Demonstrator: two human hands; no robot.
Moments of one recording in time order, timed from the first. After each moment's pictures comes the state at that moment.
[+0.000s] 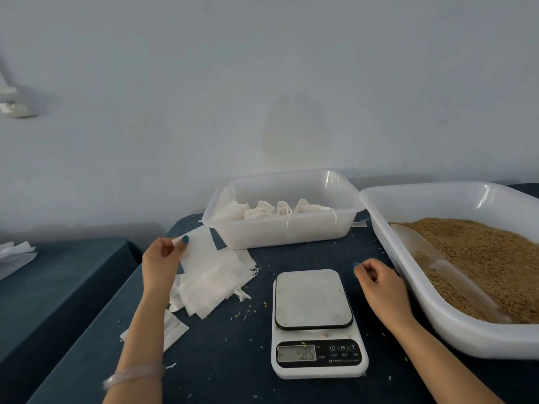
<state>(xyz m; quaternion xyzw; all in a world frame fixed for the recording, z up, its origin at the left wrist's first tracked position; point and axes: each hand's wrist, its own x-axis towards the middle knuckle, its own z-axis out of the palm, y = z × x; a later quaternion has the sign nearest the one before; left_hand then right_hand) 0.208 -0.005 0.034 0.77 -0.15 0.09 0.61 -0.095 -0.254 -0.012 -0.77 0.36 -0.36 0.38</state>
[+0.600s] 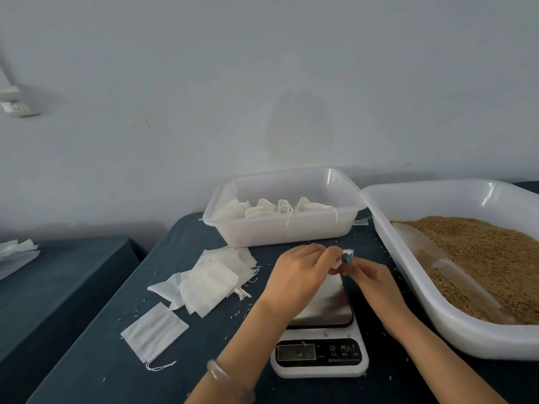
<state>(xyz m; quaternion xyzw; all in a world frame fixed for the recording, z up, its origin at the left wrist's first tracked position) 0.026 -0.125 0.043 0.58 -0.66 0.38 0.27 -0.097 -0.230 0.013 -0.71 0.16 -0.36 0.58</state>
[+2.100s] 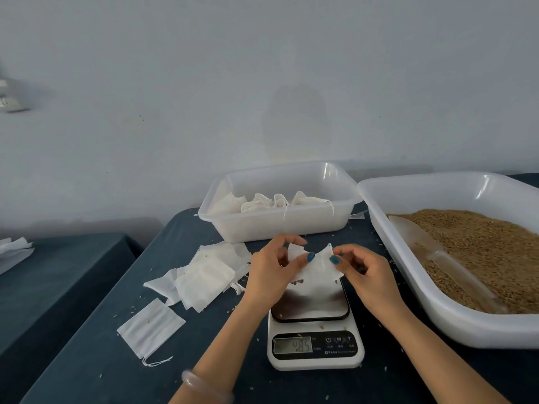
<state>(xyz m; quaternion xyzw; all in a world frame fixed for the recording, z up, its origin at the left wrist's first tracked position) 0.054 -0.110 0.026 0.70 -0.46 -0.06 0.55 -0.090 -0.239 -0.001 -0.75 0.15 -0.43 0.48</state>
